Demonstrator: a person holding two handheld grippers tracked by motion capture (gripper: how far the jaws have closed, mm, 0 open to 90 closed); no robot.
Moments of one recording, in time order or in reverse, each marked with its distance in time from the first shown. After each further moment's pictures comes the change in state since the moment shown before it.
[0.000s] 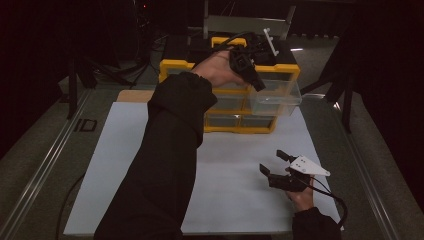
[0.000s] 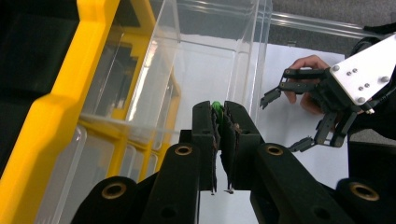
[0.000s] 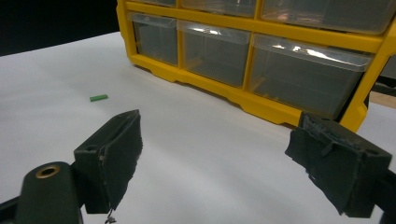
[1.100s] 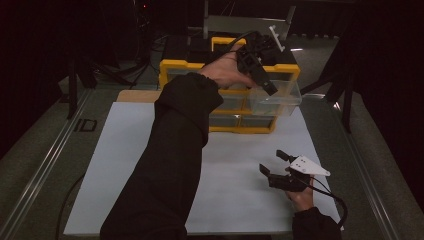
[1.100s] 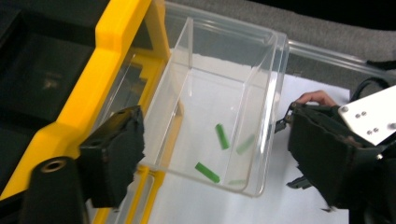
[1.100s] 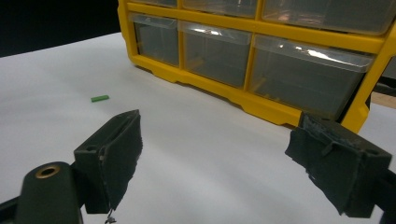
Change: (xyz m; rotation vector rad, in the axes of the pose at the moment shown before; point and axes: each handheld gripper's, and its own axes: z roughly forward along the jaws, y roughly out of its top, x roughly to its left) left arm 0.002 0.008 0.010 -0.055 0.035 -0.094; right arm 0.000 0.000 0.000 -0.002 0.004 -0.001
